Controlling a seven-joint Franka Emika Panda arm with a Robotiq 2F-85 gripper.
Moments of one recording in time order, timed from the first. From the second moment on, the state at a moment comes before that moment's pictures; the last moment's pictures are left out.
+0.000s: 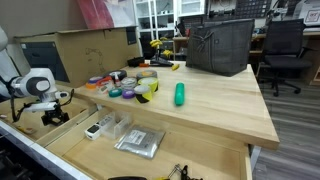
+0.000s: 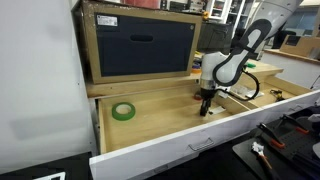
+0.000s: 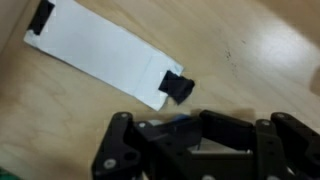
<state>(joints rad) 0.24 0.64 0.11 -2.24 -0.18 2.71 -0.07</state>
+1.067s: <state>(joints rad) 0.34 0.34 0.07 -2.55 -0.31 2.87 0.02</state>
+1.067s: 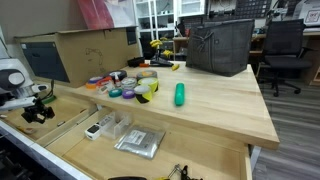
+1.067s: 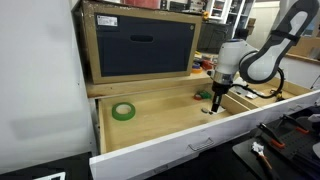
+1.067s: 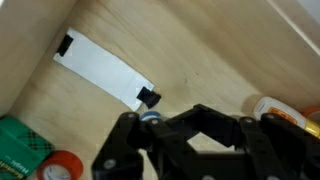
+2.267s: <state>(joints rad) 0.16 0.33 0.18 -2.49 -0.02 2.82 -0.02</state>
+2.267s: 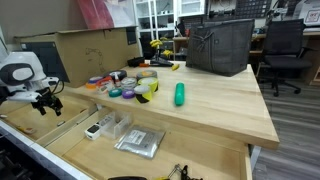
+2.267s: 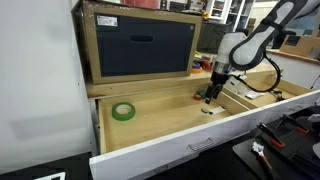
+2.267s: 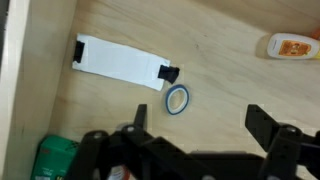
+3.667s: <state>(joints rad) 0.15 0.57 0.24 -2.29 0.04 2.77 0.03</state>
